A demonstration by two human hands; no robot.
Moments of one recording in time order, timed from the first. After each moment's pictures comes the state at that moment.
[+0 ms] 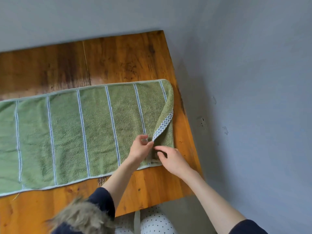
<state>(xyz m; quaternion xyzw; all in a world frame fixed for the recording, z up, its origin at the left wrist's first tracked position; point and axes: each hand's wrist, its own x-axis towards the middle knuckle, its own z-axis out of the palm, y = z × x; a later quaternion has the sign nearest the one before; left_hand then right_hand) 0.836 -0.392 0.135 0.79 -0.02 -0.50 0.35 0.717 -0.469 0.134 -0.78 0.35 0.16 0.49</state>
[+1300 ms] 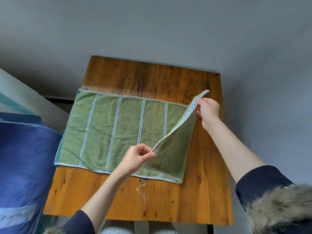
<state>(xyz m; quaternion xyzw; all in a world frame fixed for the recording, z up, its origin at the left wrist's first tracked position) 0.927 -0.232 0.214 0.76 -0.08 -0.42 0.49 0.937 -0.490 0.248 -0.62 0.52 -0.13 0.58</state>
